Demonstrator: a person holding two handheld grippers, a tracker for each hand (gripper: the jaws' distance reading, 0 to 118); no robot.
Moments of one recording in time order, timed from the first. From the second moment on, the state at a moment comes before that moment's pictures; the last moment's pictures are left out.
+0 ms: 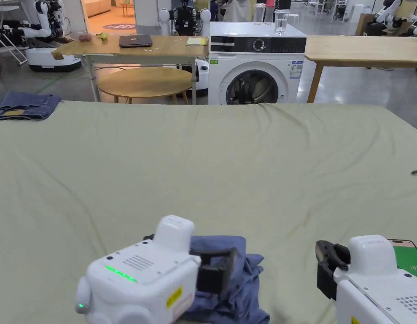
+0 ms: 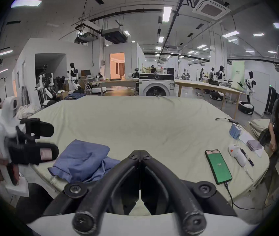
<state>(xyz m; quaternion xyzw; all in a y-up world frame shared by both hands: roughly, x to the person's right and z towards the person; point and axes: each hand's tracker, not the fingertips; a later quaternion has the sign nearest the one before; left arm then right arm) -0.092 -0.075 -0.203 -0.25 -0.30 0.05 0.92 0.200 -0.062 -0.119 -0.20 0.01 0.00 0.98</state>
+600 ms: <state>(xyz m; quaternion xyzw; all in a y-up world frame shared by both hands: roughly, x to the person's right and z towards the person) -0.057 -0.158 -0.240 -0.37 -0.35 0.18 0.84 0.169 -0.084 -0.146 -0.26 0.06 -0.02 0.96</state>
